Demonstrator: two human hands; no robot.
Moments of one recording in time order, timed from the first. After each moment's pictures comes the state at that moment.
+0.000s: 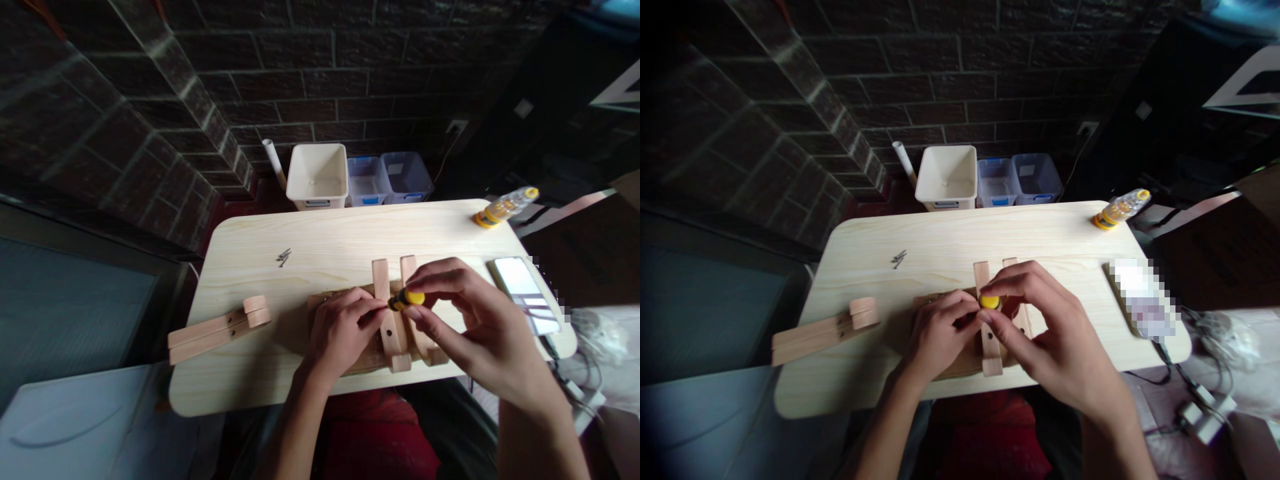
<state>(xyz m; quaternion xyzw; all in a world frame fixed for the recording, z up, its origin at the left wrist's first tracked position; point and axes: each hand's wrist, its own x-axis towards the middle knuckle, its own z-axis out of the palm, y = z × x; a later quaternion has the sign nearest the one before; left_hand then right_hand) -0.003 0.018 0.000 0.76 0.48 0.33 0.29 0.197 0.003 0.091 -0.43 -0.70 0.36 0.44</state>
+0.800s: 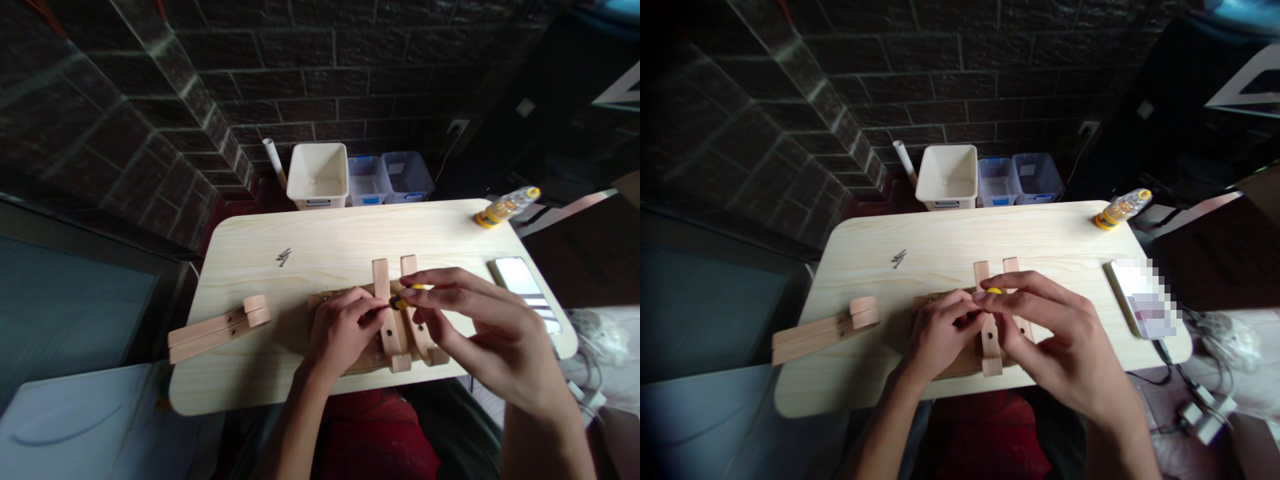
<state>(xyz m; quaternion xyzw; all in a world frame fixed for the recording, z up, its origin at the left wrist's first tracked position) -0.002 0.018 -0.002 0.76 0.48 0.34 0.28 0.206 0.000 0.100 -0.43 -0.75 0.30 0.40</state>
